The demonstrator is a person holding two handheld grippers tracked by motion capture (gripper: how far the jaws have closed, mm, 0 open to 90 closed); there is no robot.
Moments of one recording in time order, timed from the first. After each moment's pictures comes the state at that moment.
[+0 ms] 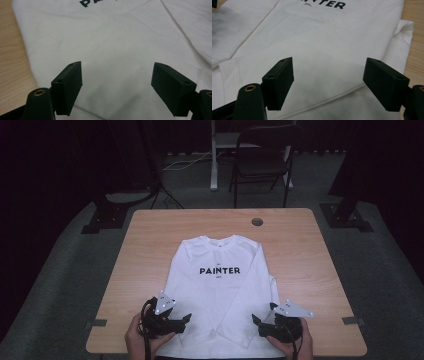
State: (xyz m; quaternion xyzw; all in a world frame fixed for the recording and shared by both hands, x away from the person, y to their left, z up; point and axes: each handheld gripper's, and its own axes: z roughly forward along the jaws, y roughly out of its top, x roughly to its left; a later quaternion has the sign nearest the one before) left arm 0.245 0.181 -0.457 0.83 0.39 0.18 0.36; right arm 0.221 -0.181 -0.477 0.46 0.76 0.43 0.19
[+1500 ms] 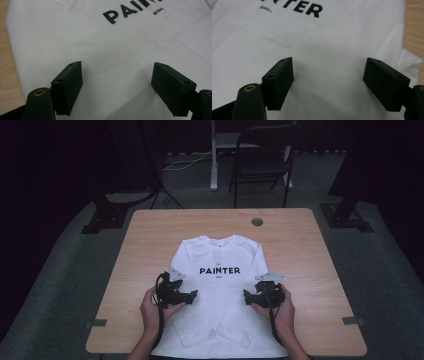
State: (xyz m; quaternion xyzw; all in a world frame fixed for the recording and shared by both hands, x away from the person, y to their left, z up) left arm 0.330 0.164 -0.472 0.83 0.42 0.18 0.33; right arm 0.310 -0.148 -0.477 0.51 0.77 0.32 0.20
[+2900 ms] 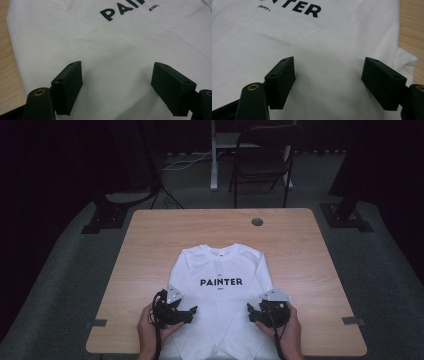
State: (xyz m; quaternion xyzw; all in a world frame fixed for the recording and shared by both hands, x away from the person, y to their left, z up) left arm 0.272 0.164 -0.476 0.83 0.41 0.18 0.35; right arm 0.258 -0.153 -0.482 0.50 0.77 0.33 0.23
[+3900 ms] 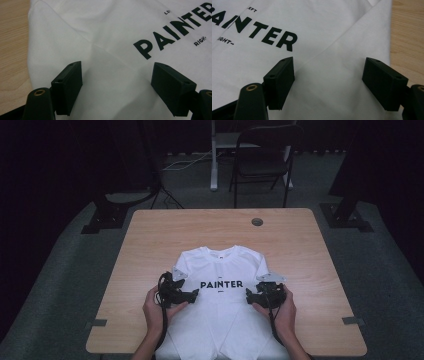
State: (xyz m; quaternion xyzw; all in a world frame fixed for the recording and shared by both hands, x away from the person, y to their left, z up) left arm 0.332 0.156 -0.472 0.82 0.43 0.19 0.33; right arm 0.310 -0.151 -0.479 0.52 0.76 0.32 0.23
